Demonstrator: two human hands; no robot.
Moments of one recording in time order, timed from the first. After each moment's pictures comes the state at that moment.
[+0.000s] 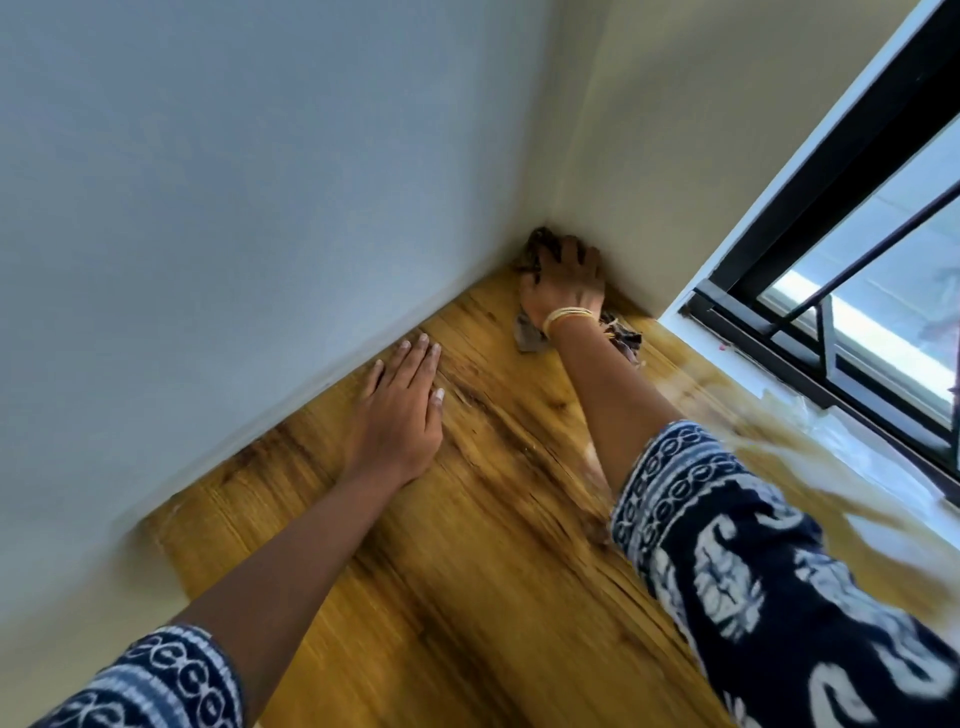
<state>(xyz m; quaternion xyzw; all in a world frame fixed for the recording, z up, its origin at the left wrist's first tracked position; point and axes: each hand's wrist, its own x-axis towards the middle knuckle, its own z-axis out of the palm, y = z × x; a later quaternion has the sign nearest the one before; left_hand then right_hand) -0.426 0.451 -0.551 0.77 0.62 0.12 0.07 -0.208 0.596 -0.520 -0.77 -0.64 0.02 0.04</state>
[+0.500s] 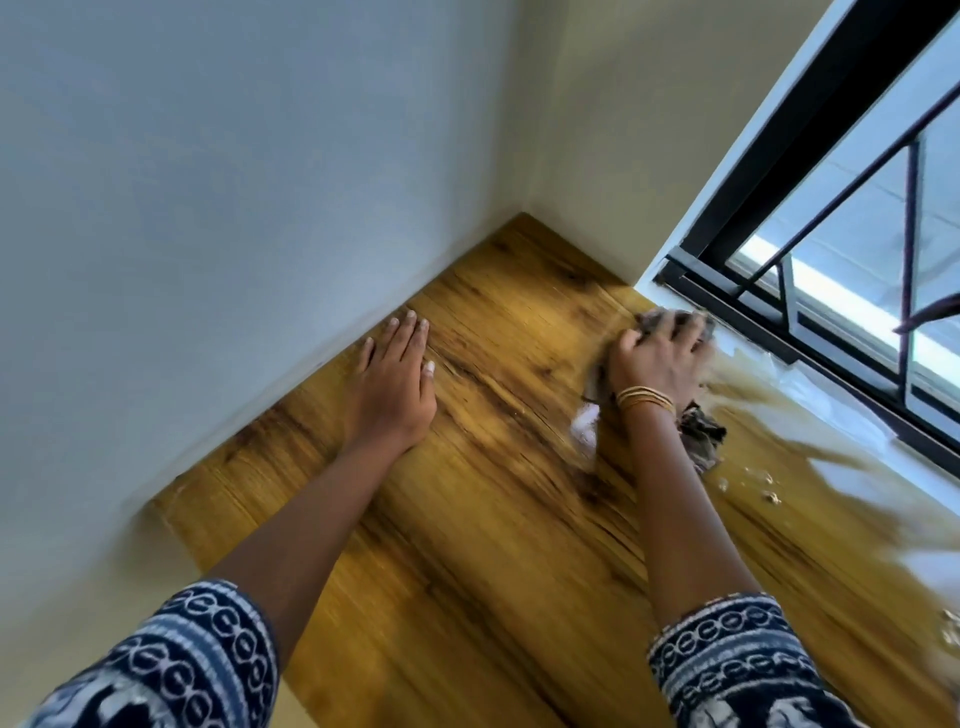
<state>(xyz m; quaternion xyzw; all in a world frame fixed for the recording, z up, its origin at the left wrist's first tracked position) -0.424 0.451 -0.550 0.77 0.62 0.13 0.09 -0.140 0.442 -0.520 -0.90 -0.41 0.01 0.10</state>
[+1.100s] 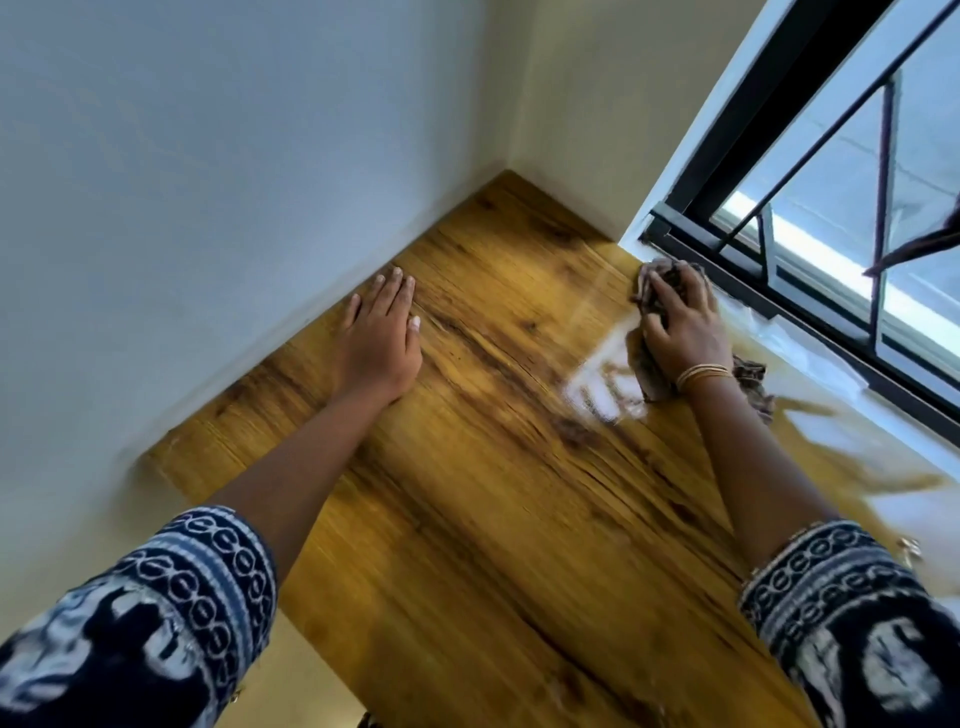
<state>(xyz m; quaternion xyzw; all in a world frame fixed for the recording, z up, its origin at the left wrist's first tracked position) -0.425 0.452 -0.550 0.77 0.61 0.14 0.09 -0.066 0.406 -0.518 -0.80 -0.59 0.06 0.08</state>
